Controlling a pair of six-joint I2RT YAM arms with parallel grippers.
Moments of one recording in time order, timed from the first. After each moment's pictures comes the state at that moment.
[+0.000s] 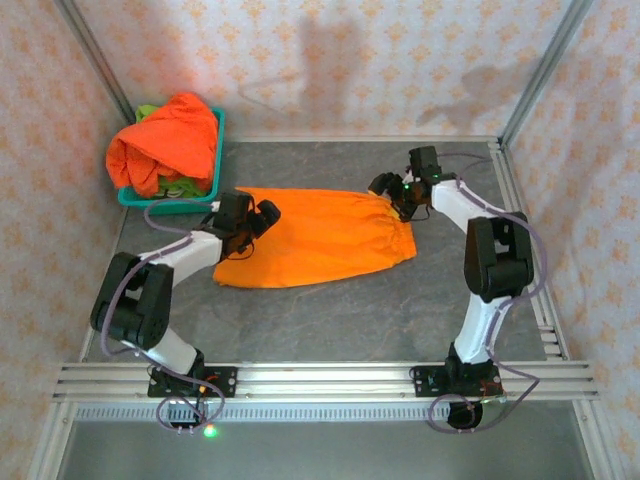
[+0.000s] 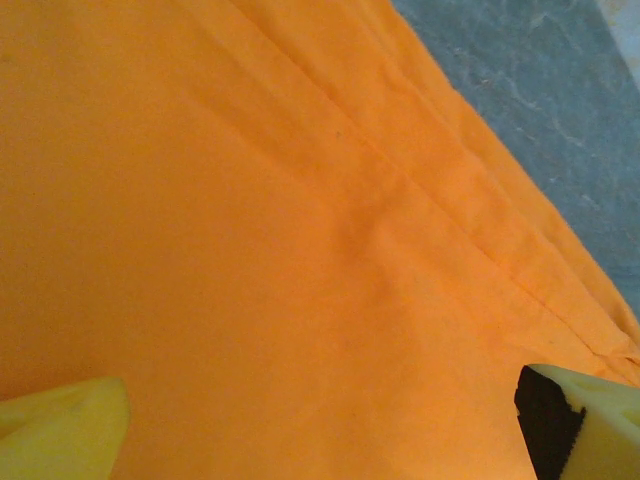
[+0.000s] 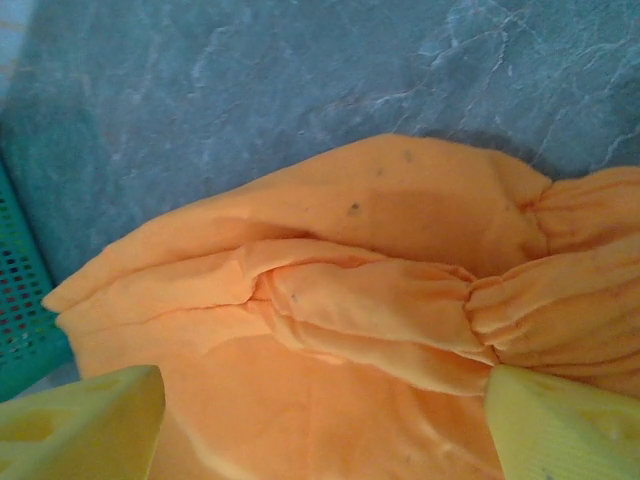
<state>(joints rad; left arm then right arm) -0.24 1.60 0.84 -0.06 0.03 -0.98 0.17 1.92 1.38 -0.46 -0.43 0.81</state>
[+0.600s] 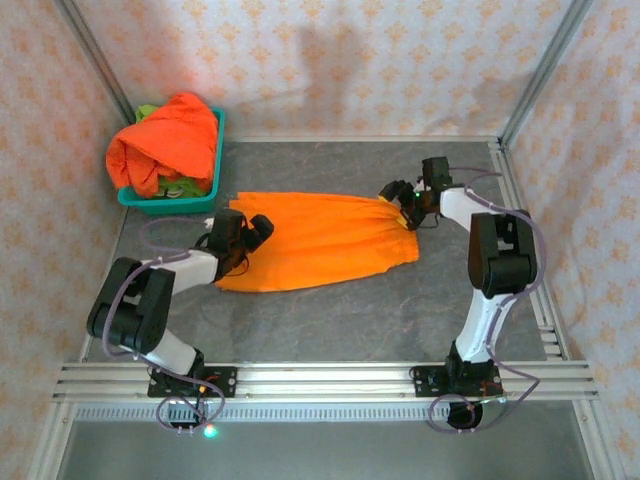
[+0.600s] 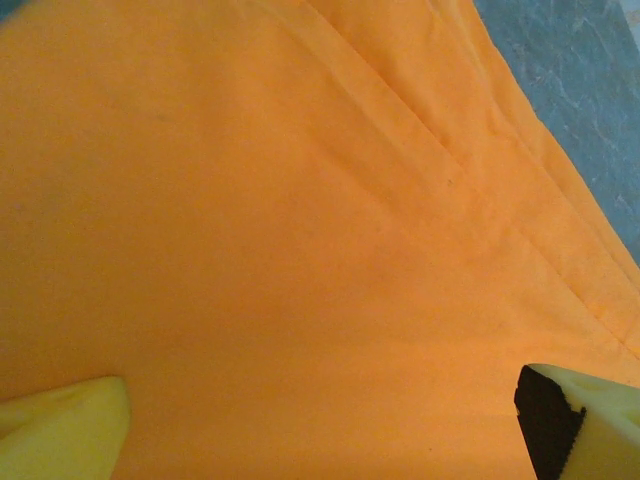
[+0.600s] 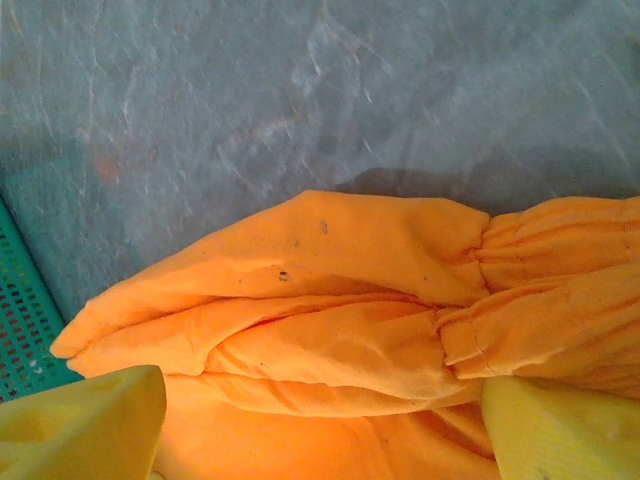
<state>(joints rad) -0.21 1.51 0.61 0.14 0.02 -0.98 0.08 1.90 1.24 -0.36 -0.49 0.84</state>
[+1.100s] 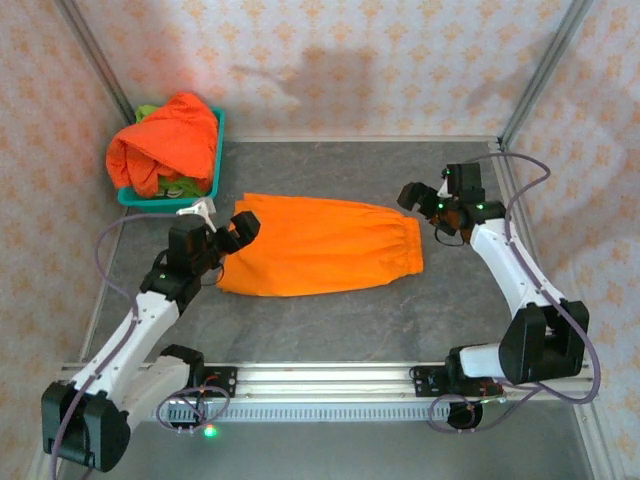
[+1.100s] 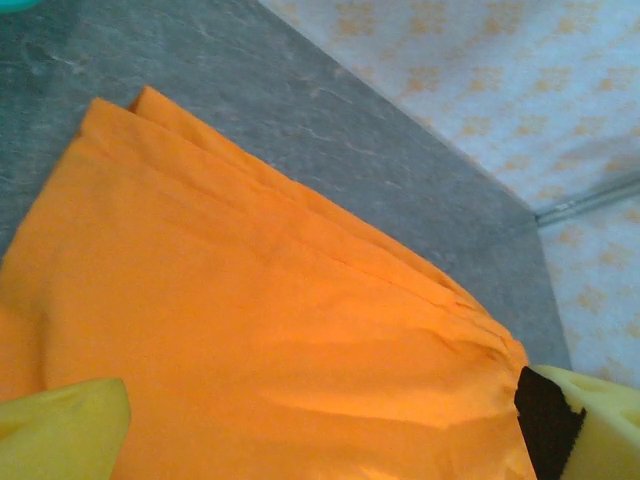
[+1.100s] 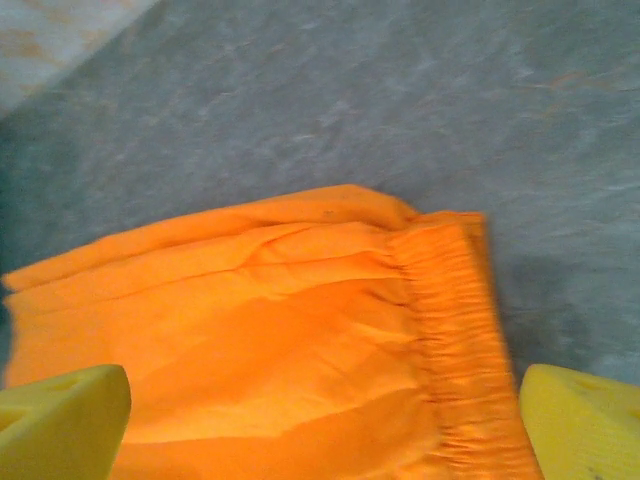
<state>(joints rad) -0.19 0.89 0.62 -0.21 0.14 -0.74 0.11 1.34 1.09 -0.62 -0.17 0.55</state>
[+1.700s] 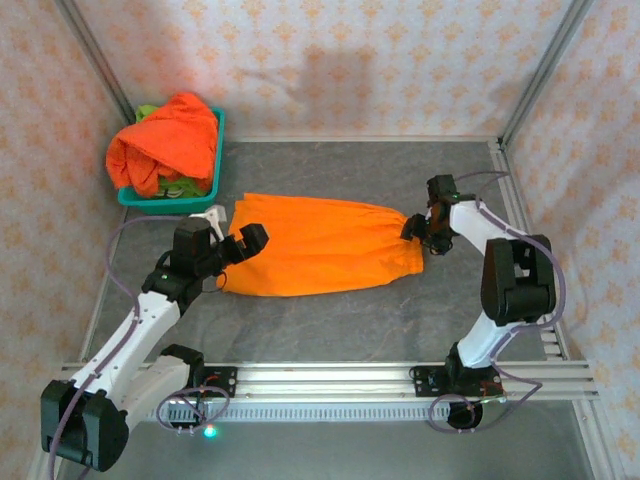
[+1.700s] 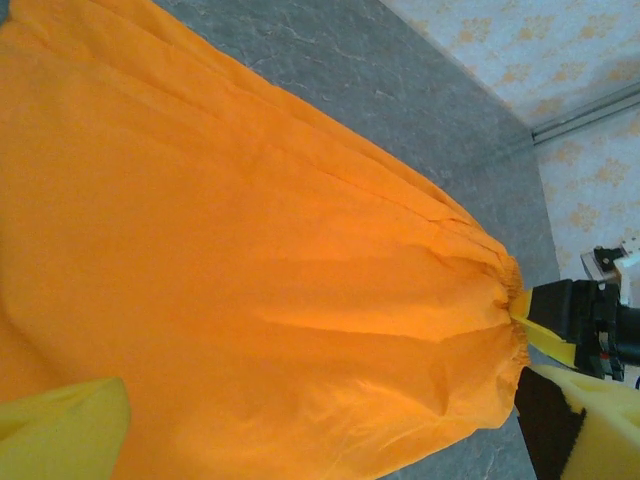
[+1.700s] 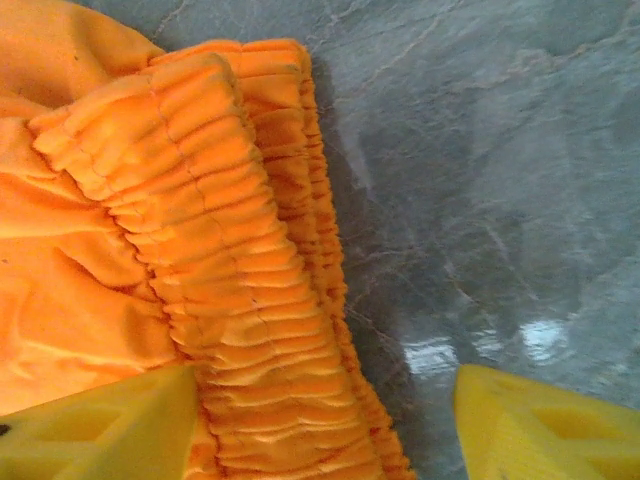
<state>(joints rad) -0.22 0.91 0.61 -0.28 0.25 -0.72 0.09 1.71 1.11 -0.71 -0.15 0.46</state>
